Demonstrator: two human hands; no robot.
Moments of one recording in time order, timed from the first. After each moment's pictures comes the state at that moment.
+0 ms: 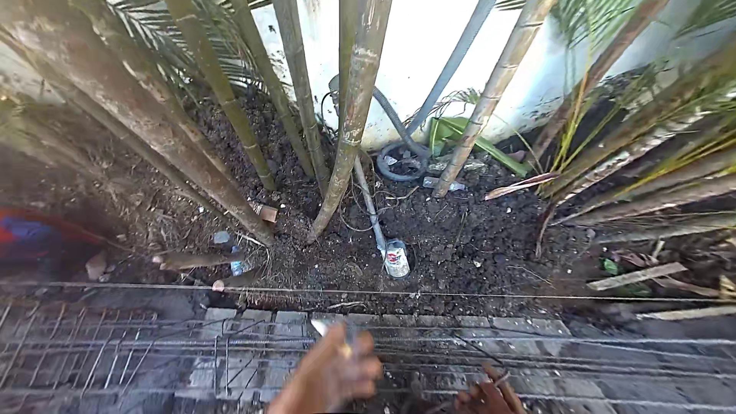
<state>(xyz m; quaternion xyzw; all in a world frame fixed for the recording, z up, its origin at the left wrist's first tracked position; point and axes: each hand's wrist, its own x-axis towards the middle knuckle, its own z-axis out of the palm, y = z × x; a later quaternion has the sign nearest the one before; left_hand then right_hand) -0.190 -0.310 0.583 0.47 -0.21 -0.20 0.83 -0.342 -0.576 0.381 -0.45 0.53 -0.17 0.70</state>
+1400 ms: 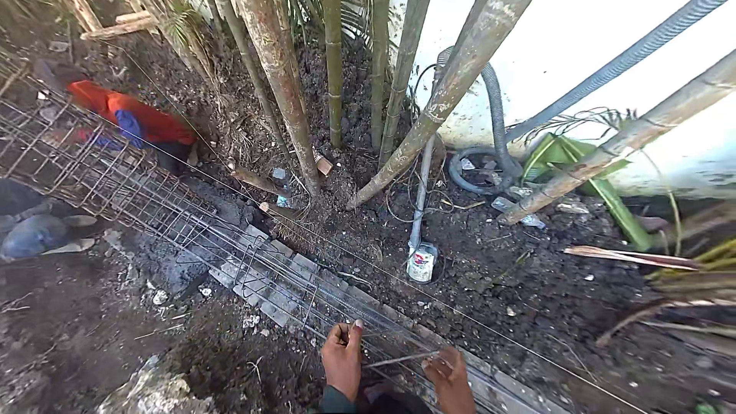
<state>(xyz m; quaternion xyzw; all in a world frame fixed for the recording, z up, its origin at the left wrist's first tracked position) -0.274 -0.438 0.370 0.69 0.34 0.01 0.64 -0.307 -0.653 0.338 -0.77 0.28 0.13 0.56</state>
